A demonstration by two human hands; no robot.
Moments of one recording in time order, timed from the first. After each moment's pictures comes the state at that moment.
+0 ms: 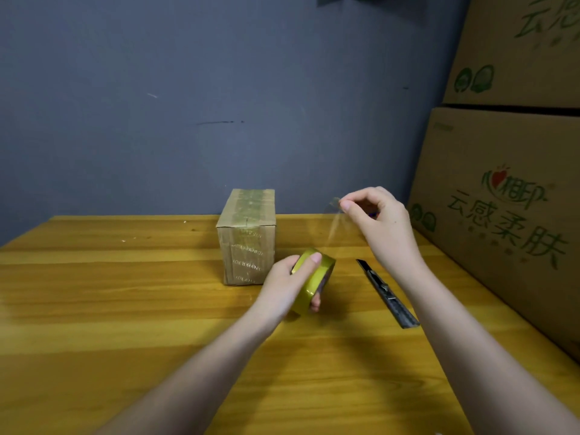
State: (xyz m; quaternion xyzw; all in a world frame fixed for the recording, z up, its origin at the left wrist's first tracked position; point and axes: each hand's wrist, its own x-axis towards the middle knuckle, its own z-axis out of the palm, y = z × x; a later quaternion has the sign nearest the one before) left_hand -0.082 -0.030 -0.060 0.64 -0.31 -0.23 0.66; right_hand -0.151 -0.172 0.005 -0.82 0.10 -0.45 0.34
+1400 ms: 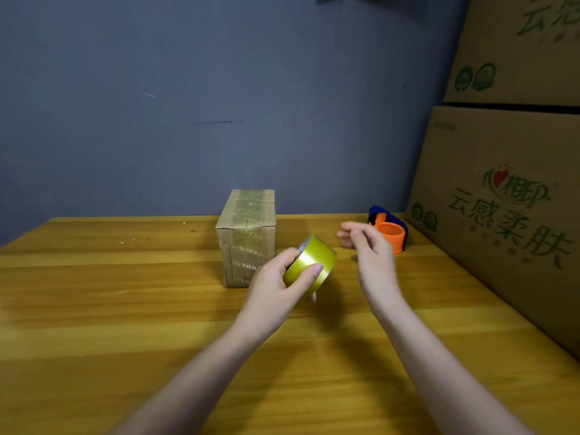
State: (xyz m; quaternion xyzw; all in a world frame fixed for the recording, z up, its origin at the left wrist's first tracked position) left_hand -0.085 -0.006 -0.057 0.67 -0.43 -0.05 0.60; right_hand -0.144 -0.156 -0.043 -0.71 0.19 -0.41 0.54
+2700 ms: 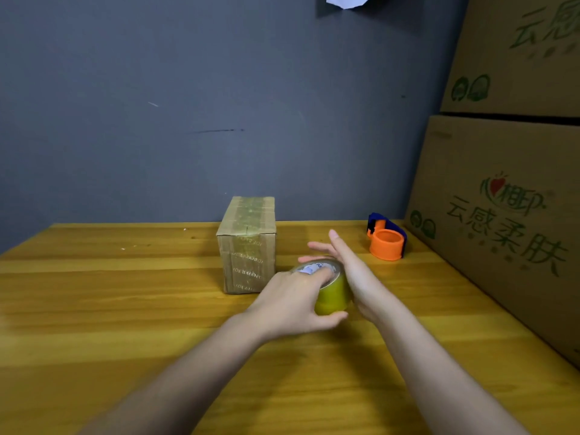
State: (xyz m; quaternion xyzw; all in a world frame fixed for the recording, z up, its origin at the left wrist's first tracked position) left_hand -0.085 -0.026 -0.047 0.78 -0.58 0.15 0.18; right_hand -0.131 -0.156 -0.044 -0.72 0.15 -0.14 0.66
